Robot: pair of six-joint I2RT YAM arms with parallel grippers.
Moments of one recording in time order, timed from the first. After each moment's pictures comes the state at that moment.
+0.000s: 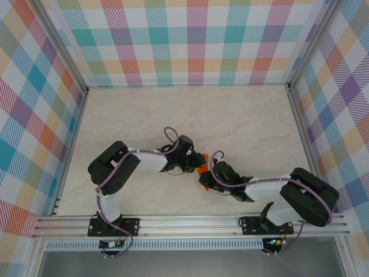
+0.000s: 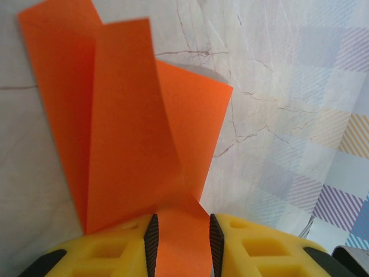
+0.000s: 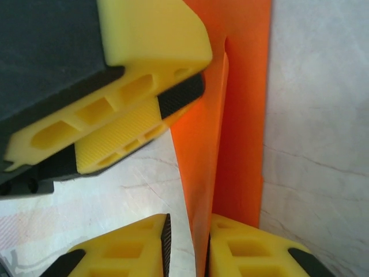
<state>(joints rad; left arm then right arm) -0.79 1.88 0.92 0.14 0.36 -1.20 0.90 1.36 0.30 0.32 -0.05 1.07</state>
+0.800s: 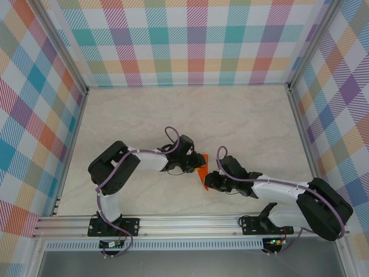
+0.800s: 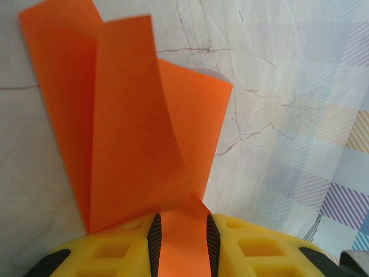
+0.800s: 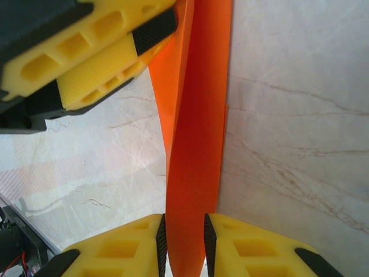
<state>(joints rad) -0.80 1.88 0.93 0.11 0.36 -1.17 0.77 1.22 0.35 0.00 -0.29 0.98</state>
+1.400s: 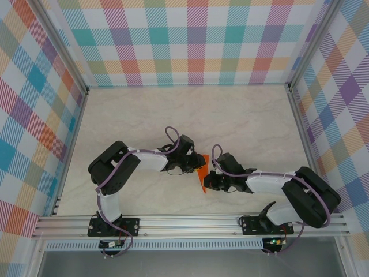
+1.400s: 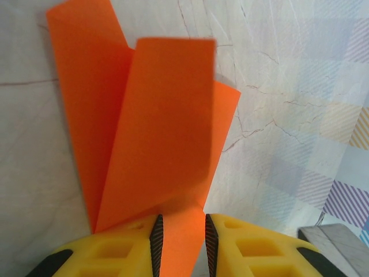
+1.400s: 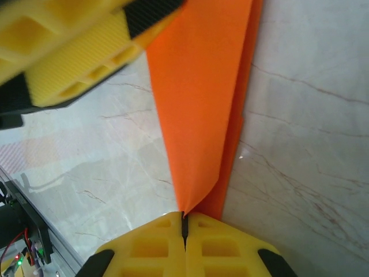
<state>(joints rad) -0.80 1.88 0.93 0.10 0.36 -1.16 0.74 1.38 0.39 0.06 -0.43 0.91</state>
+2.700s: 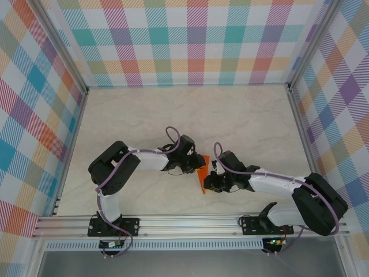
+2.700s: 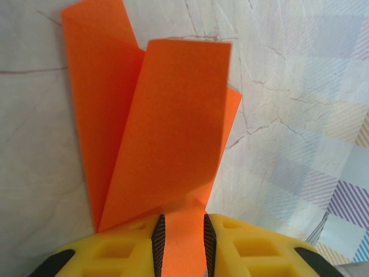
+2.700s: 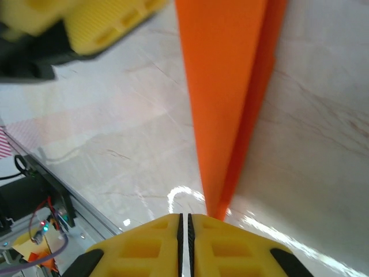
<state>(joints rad) -0.80 1.88 0.95 0.06 0.36 -1.16 0.73 1.29 0.46 -0.14 -0.51 0.93</state>
